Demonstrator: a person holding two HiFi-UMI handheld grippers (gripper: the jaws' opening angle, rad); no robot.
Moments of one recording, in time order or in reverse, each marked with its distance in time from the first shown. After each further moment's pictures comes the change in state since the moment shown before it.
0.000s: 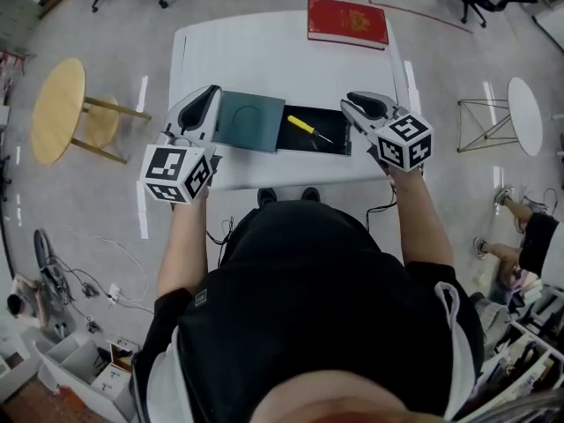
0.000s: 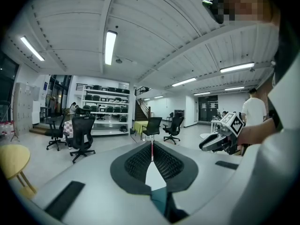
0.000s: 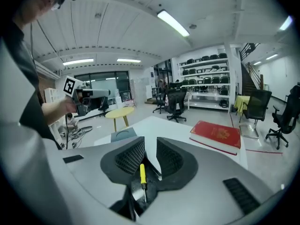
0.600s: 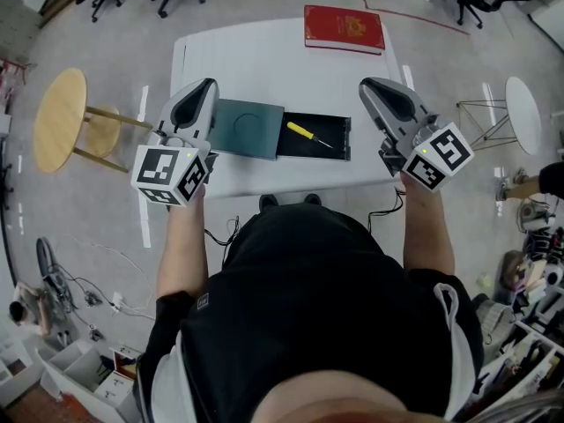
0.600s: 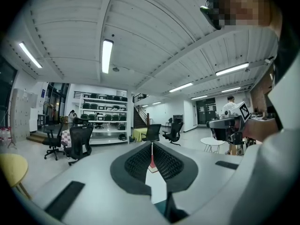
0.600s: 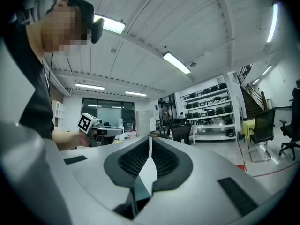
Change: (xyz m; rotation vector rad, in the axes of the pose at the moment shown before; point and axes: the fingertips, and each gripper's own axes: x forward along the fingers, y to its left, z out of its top) left arm 0.000 0.000 0.044 0.047 -0.087 -0.010; right arm -0.079 0.029 0.113 -0.040 -0.442 0.073
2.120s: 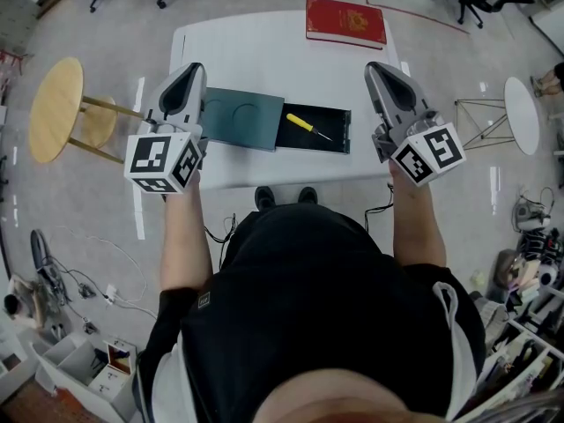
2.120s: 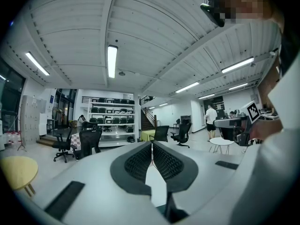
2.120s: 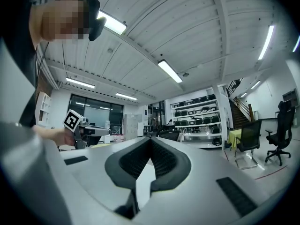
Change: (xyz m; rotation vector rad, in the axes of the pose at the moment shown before) left arm -0.009 0.026 0.005 0.014 -0.025 0.105; right arm 0.008 -0.013 0.011 -0.062 -0.086 -0.164
